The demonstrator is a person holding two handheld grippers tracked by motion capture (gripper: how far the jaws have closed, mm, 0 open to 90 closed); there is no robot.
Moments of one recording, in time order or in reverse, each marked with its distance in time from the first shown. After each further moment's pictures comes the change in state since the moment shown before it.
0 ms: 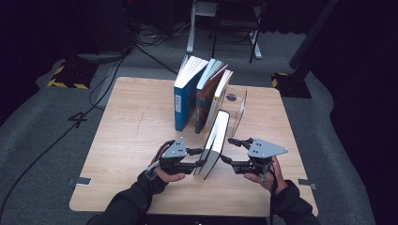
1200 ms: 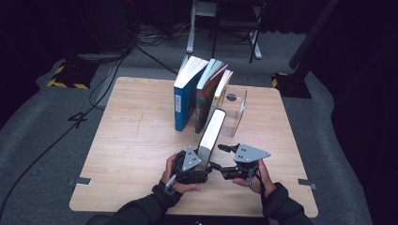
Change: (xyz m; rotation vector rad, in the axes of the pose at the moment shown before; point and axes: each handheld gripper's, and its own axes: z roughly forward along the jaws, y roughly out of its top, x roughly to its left) left arm -0.032 -0.016 0.043 0.026 0.304 -0.142; right arm 0.014 -0.018 0.031 0.038 0.024 0.010
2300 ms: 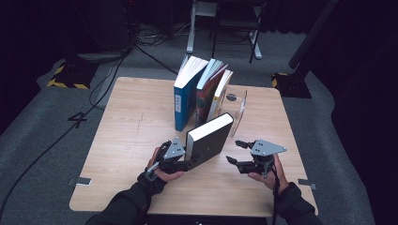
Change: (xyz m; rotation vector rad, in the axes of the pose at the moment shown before) left arm 0.054 -0.002 -0.022 0.037 -0.152 0.099; right arm -0.040 -0.030 -0.029 0.043 -0.066 0.068
